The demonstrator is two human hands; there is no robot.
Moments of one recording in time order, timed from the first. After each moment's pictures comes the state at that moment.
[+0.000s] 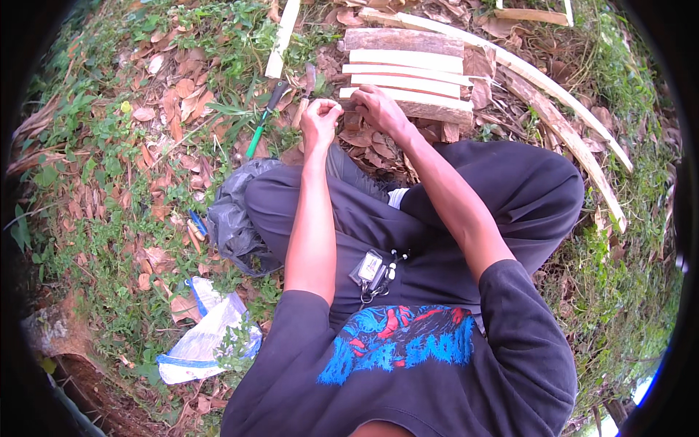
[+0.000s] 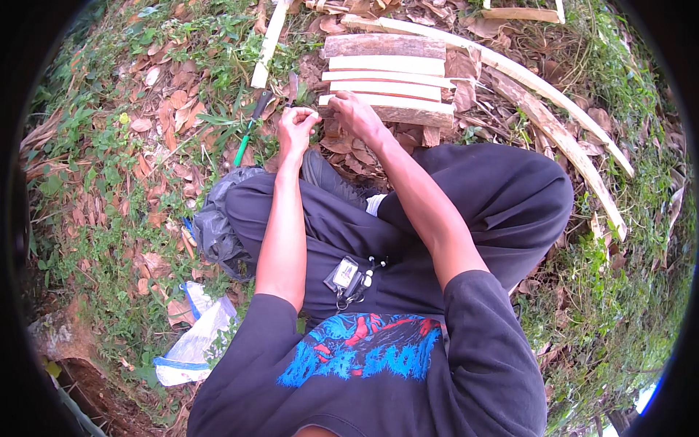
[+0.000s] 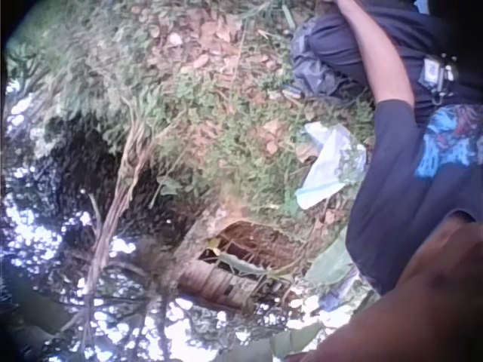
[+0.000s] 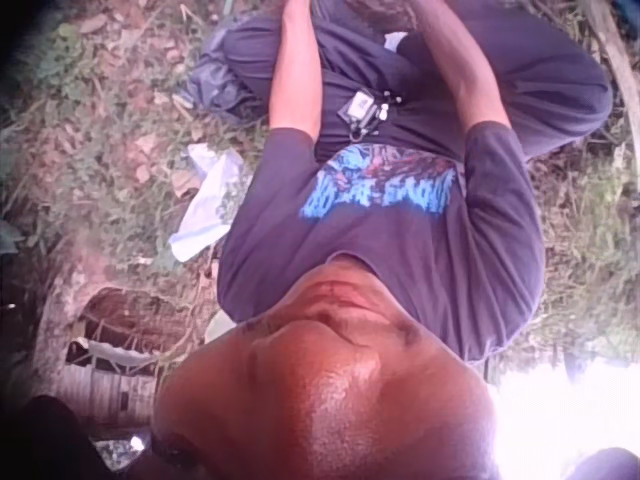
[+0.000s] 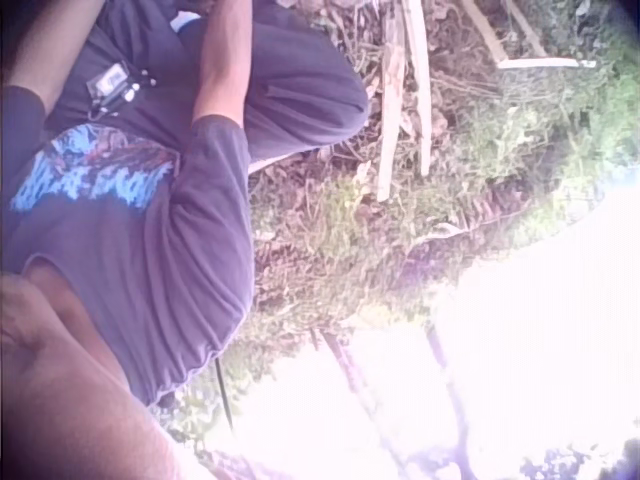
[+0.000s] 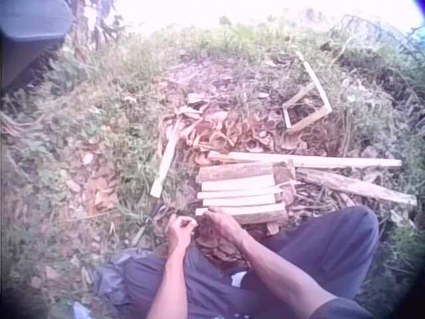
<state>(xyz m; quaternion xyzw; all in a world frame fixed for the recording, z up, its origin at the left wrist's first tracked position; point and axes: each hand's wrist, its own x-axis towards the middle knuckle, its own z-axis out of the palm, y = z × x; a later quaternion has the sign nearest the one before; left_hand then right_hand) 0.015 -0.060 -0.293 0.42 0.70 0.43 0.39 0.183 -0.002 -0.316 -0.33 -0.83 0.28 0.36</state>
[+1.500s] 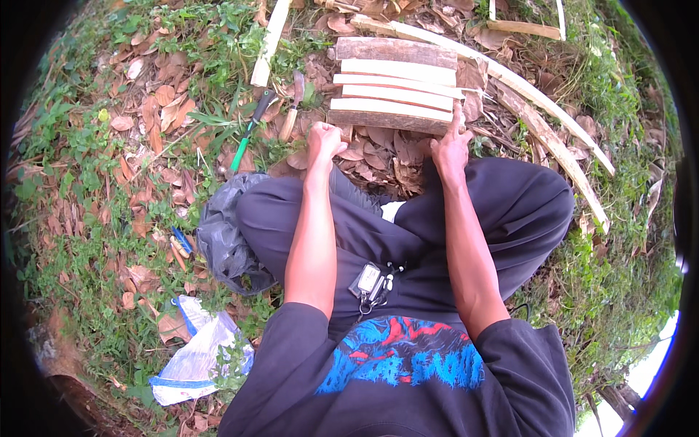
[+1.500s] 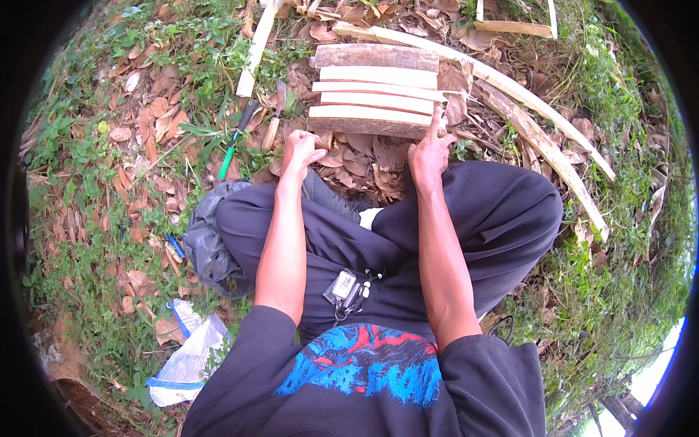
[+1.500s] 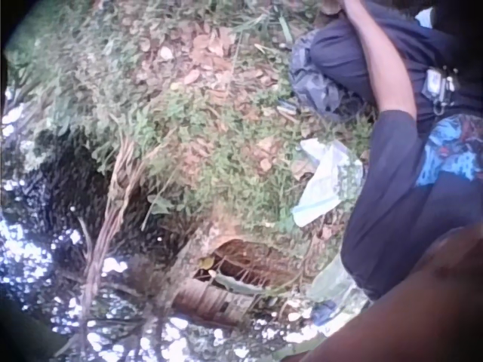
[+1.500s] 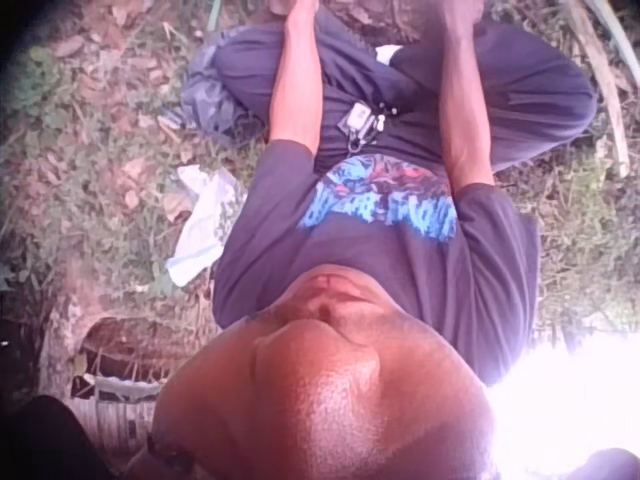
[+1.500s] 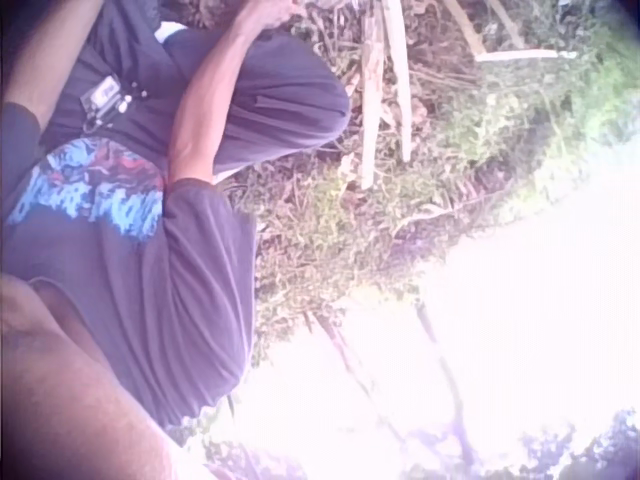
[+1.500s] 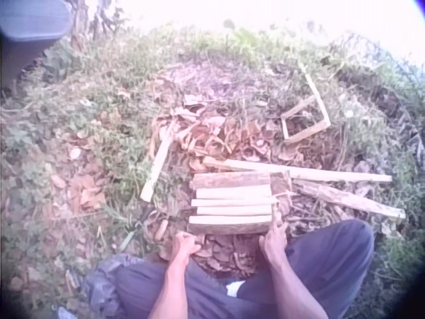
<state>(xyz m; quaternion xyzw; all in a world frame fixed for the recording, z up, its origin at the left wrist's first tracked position) 0.033 -0.052 -0.309 0.22 0.77 0.30 0.51 0.294 -0.055 -0.283 -0.80 -0.54 0.25 0.09</state>
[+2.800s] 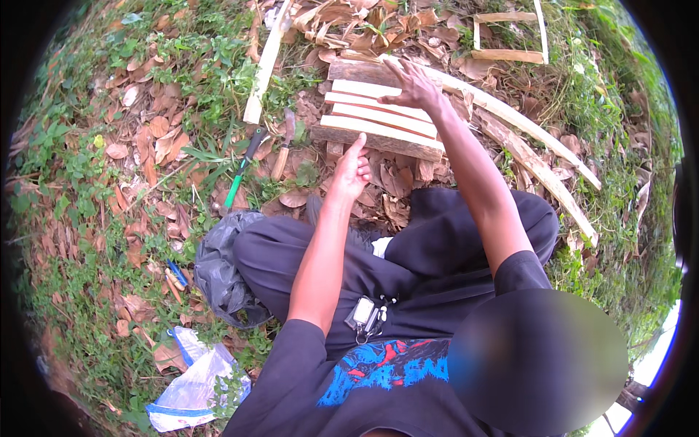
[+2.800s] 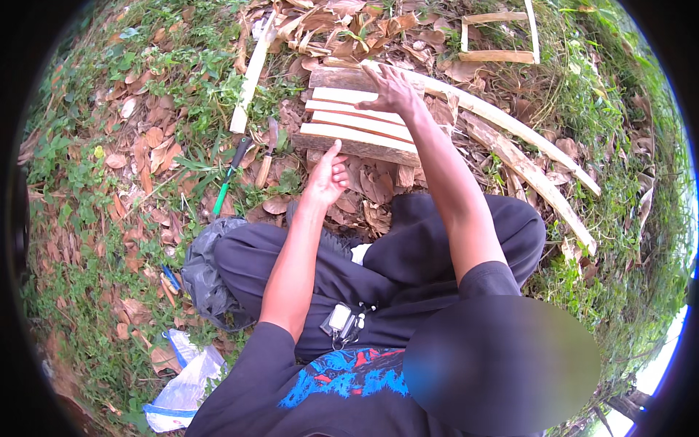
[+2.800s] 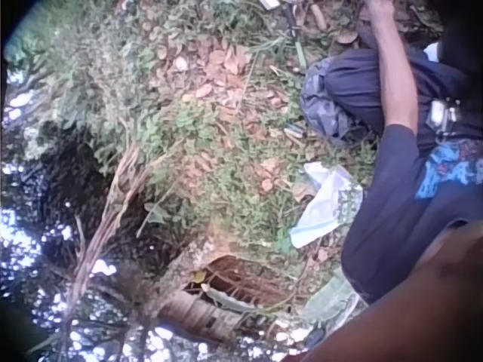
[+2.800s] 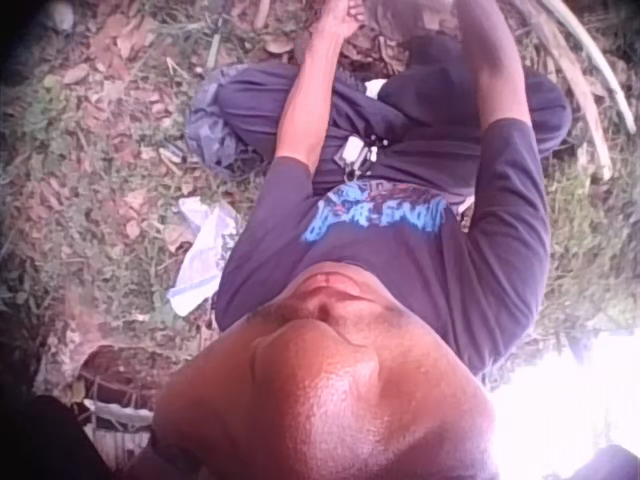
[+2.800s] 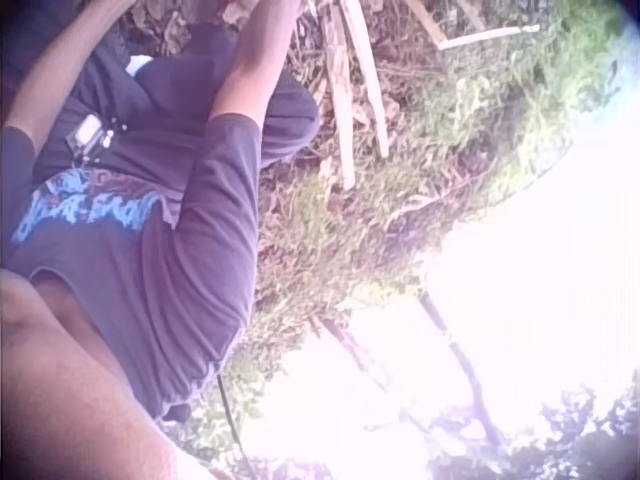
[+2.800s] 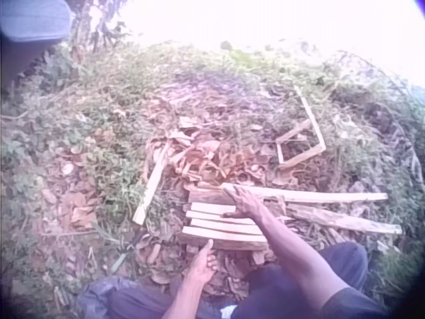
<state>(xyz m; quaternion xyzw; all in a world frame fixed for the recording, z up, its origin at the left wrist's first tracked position) 0.093 -0.024 -0.310 -0.02 0.52 0.42 0.75 0.274 0.163 -0.288 -0.52 -0.84 0.13 0.04</state>
